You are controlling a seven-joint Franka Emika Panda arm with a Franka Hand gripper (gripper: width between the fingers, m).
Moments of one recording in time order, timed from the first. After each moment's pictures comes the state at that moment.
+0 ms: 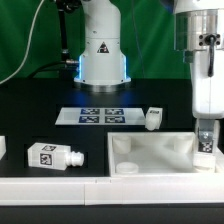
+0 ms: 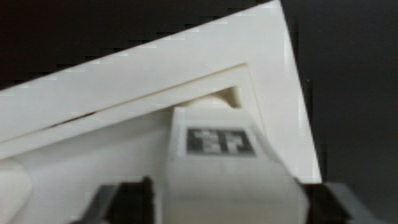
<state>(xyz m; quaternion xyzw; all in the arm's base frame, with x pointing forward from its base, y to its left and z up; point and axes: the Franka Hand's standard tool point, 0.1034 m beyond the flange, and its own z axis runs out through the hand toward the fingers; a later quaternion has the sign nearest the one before) 0.636 0.110 0.077 -0.59 0.80 -0.03 0.07</state>
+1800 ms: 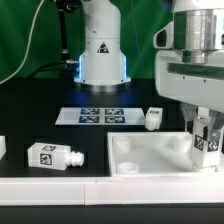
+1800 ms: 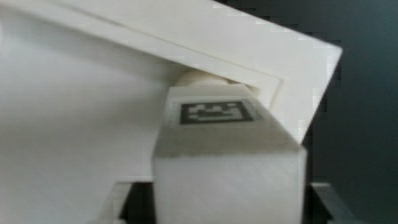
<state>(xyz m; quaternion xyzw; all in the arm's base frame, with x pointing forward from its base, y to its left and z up) 0.637 0.104 0.079 -0.79 0.62 -0.04 0.05</state>
